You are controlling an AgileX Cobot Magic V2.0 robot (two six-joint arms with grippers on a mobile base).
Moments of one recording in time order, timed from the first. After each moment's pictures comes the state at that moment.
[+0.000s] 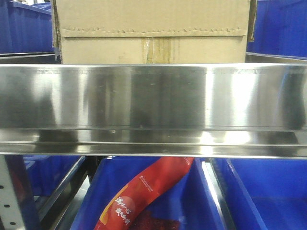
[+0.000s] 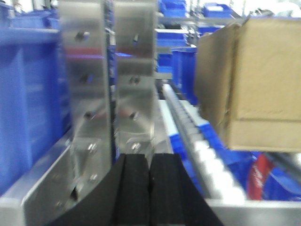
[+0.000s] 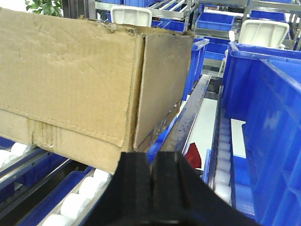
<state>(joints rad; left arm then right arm) -0.01 0.11 -0.20 -0.01 0.17 0.01 0.31 0.54 -0.47 0.07 0.12 -0.09</state>
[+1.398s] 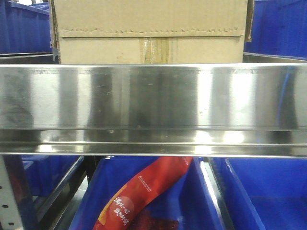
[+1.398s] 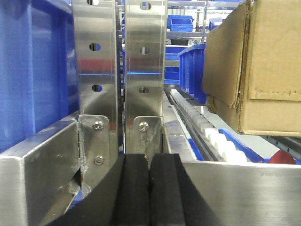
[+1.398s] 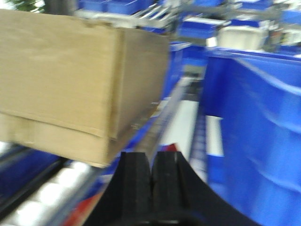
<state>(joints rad) 0.00 0.01 0.00 -0.01 0.01 0.02 0.20 0.38 -0.36 0.07 0.12 -0.09</state>
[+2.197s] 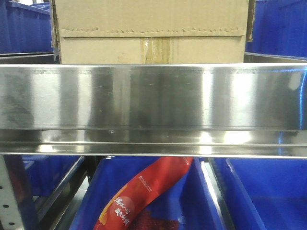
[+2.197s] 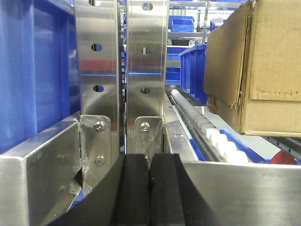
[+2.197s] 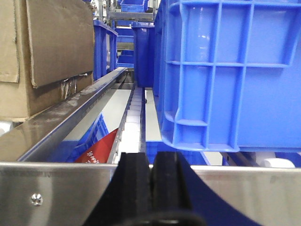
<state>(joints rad) 0.00 0.01 0.00 -0.01 0.01 0.02 -0.02 0.01 0.00 0.11 0.08 -0.09</state>
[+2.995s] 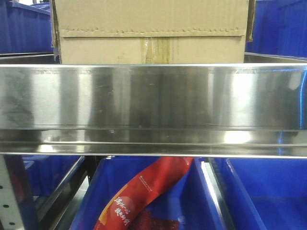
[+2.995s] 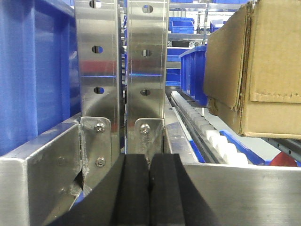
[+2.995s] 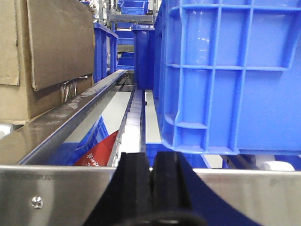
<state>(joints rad) 0.00 0.01 0.00 -0.01 0.00 0.02 -0.02 0.01 0.00 0.11 0.07 -0.09</state>
